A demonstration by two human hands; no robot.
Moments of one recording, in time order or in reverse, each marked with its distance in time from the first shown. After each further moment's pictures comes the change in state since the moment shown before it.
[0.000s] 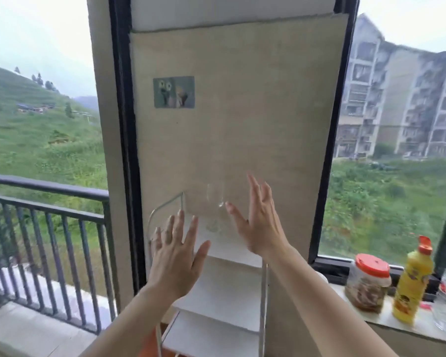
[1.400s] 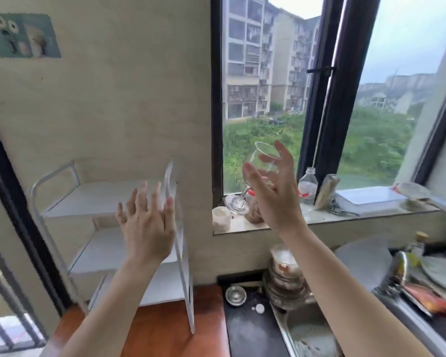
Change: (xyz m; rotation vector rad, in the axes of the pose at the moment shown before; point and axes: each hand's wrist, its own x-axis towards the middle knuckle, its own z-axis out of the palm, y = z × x) left_hand -0.043 0.111 -0.007 -0.339 0.120 0.054; right_hand -0.146 0.008 -0.144 0.243 0.473 0.230
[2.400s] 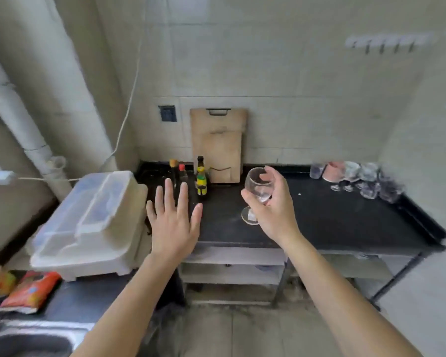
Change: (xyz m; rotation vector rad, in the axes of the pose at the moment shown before) left_hand -0.541 0.840 0.171 -0.641 -0.771 1.185; right_hand -0.391 -0.012 -0.867 -0.861 1.087 0.561
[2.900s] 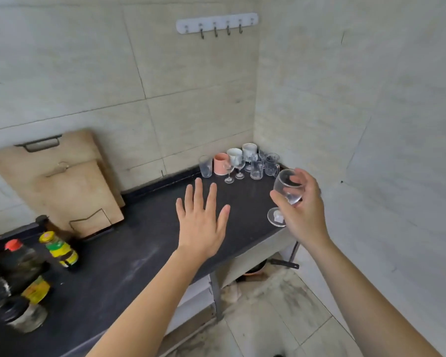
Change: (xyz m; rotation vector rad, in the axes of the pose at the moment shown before) left_hand 0.119 0.313 0.169 -0.197 -0.263 0.624; right_hand 0.064 0.144 -0.264 -0.210 0.653 0.218
